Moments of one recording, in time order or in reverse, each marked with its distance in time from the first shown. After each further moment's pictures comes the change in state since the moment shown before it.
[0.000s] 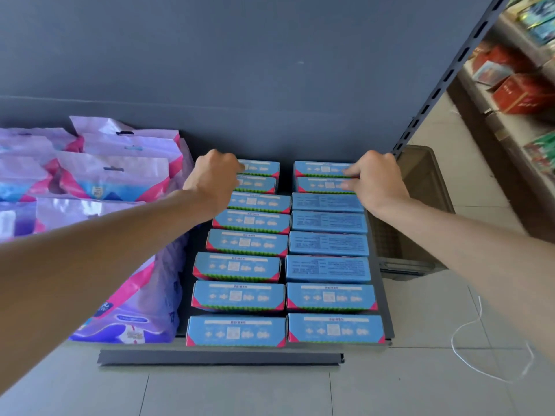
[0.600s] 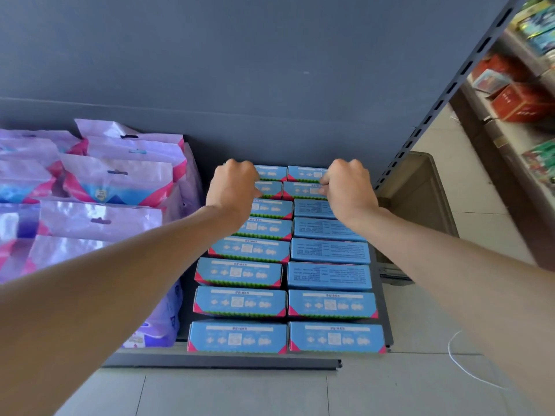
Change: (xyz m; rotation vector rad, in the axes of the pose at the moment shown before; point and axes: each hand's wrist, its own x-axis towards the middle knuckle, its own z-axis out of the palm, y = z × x) left_hand -0.008 0.030 0.007 -0.166 0.089 -0.099; right_hand -0.003 -0.037 0.020 -0.150 0.065 -0.131
